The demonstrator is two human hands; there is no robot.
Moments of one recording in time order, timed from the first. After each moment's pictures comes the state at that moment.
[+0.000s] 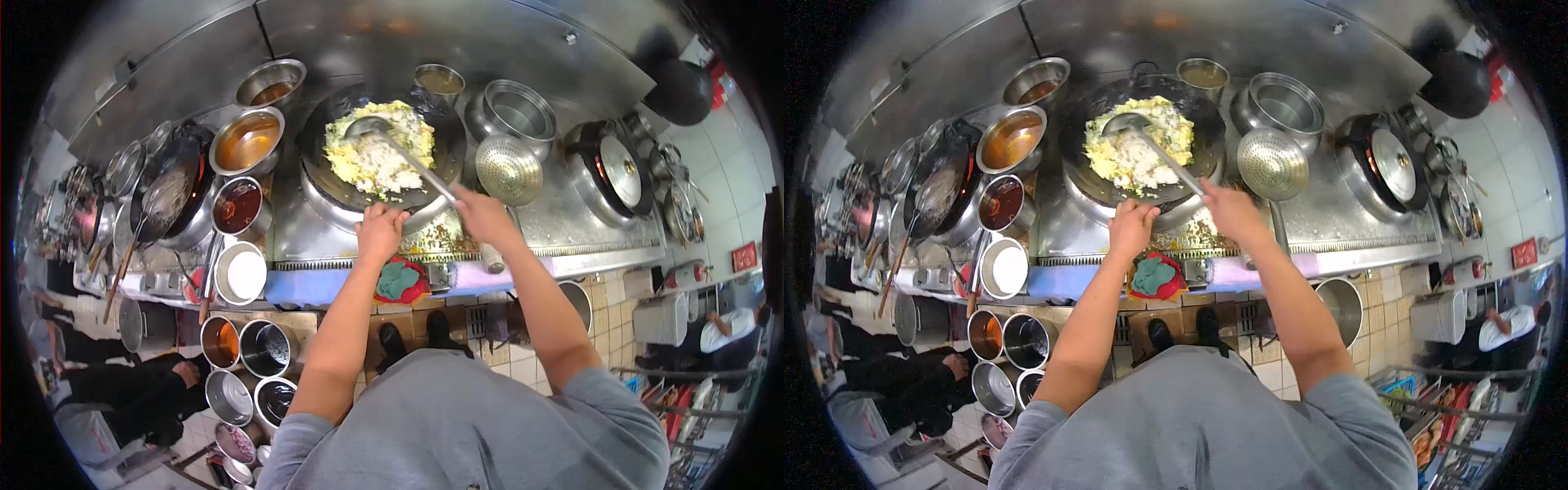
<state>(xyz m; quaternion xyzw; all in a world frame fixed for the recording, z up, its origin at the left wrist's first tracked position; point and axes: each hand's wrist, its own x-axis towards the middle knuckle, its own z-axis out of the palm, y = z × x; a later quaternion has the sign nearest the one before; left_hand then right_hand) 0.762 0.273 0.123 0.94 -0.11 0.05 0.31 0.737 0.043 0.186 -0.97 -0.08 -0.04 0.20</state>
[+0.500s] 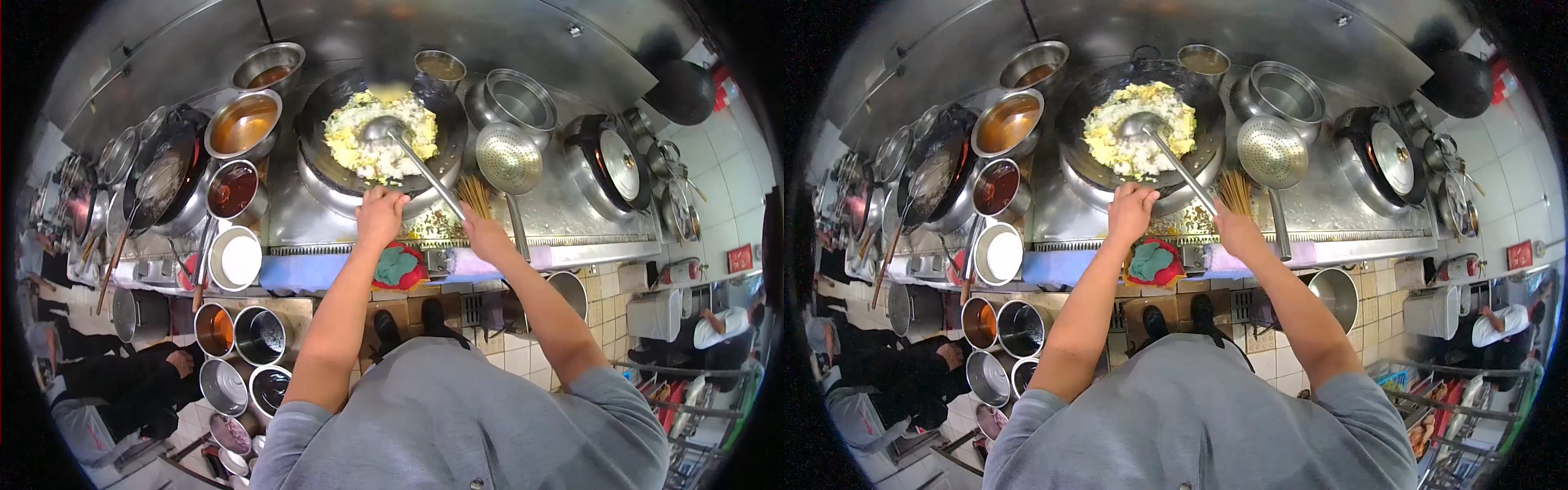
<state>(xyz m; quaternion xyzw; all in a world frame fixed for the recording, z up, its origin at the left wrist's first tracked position) 0.760 0.272 0.126 0.93 -0.11 0.05 0.34 0.684 0.038 0.148 -0.98 0.01 0.07 0.16</state>
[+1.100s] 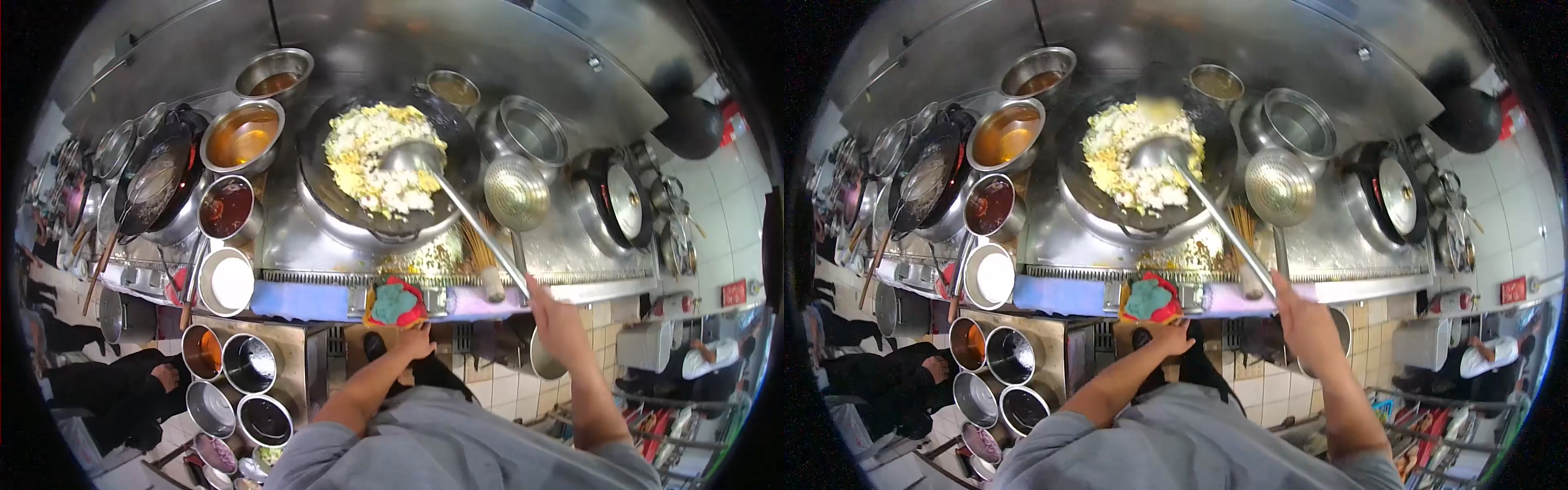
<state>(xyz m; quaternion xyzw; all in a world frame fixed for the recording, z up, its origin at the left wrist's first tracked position) 0.603 0.218 -0.066 0.88 -0.29 -0.34 0.17 0.605 0.017 0.292 -0.98 0.06 0.11 0.17</state>
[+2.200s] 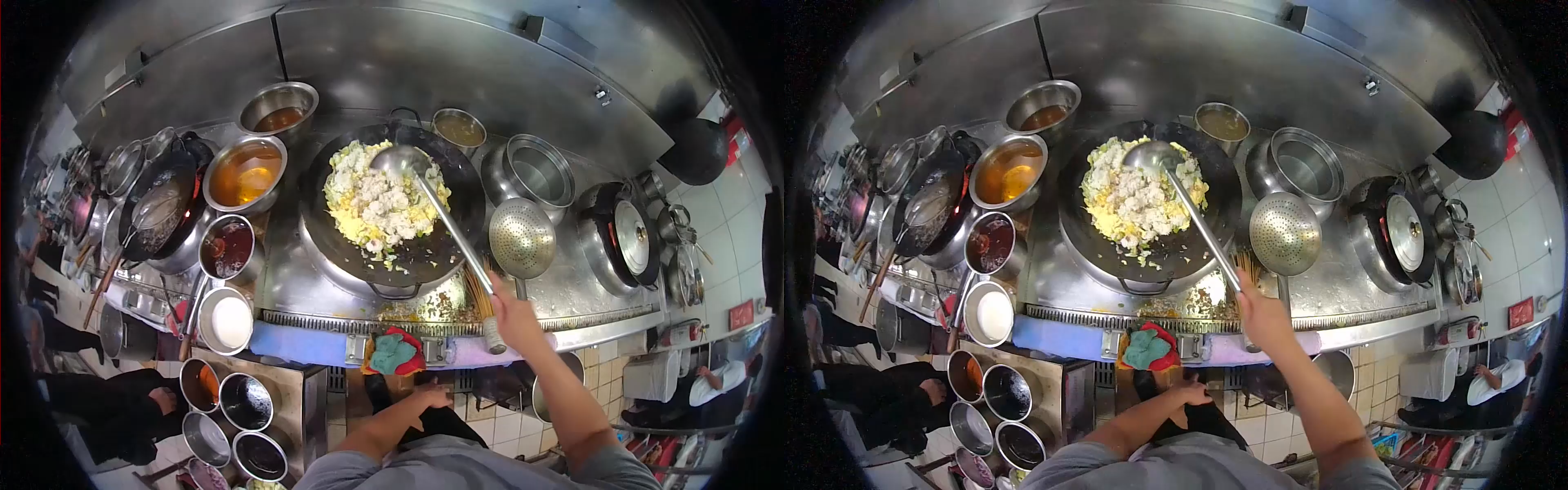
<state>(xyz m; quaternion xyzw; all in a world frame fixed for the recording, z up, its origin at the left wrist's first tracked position) 0.589 0.156 -0.101 0.79 -0.24 -0.55 0.09 0.708 0.022 0.211 -0.96 0.03 0.03 0.28</state>
